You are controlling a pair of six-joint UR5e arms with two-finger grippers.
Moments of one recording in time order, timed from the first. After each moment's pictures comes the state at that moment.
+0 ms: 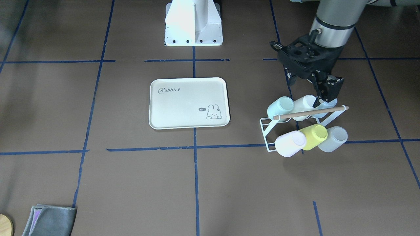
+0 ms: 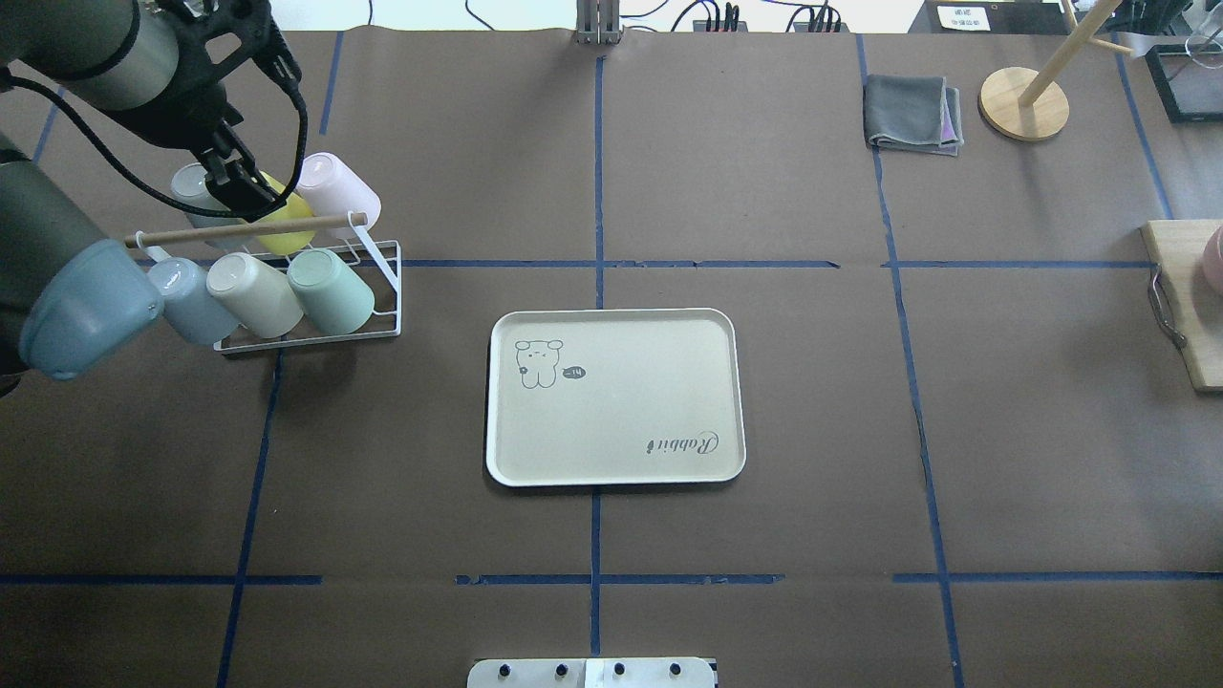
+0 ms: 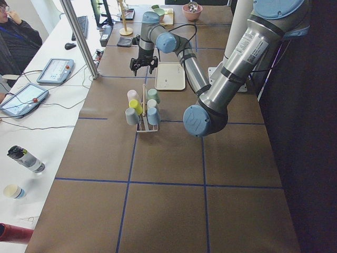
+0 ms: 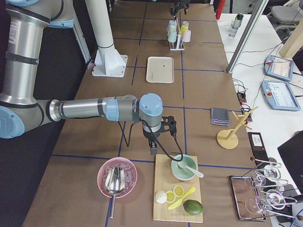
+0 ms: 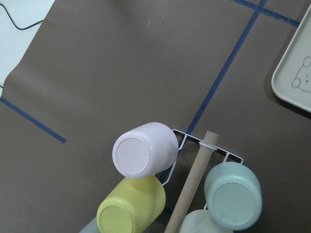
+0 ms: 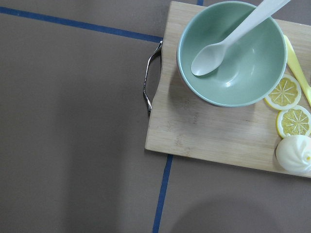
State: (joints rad) left arm -0.92 -2.18 -1.98 -1.24 -1.91 0.21; right arm 1.56 -1.81 1.93 -1.66 2.32 -0.15
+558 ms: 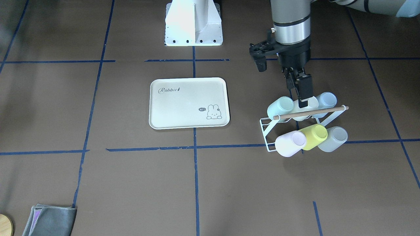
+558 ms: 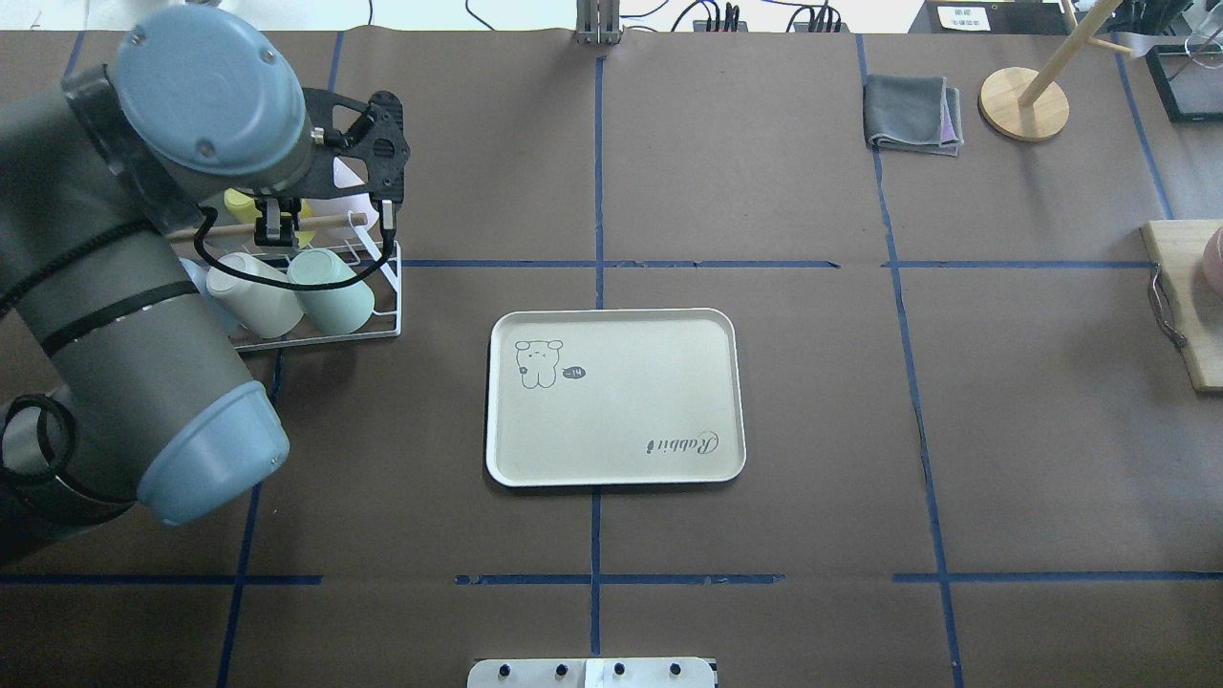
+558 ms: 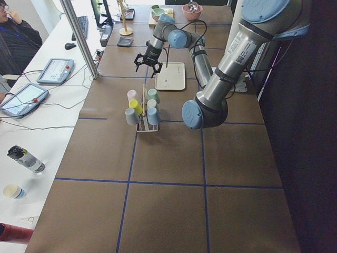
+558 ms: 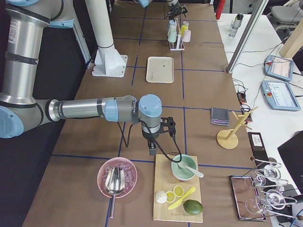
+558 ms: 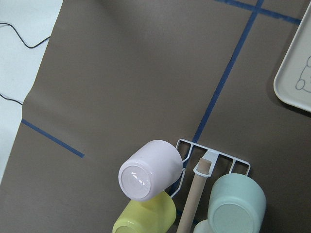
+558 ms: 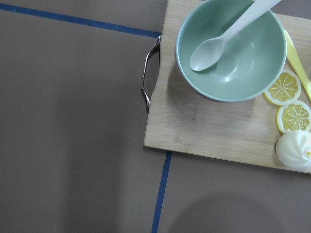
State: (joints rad) left arm -0.70 -2.21 -2.02 -1.06 -1.41 0.58; right arm 1.56 -1.82 1.93 -1.66 2.32 -0.15
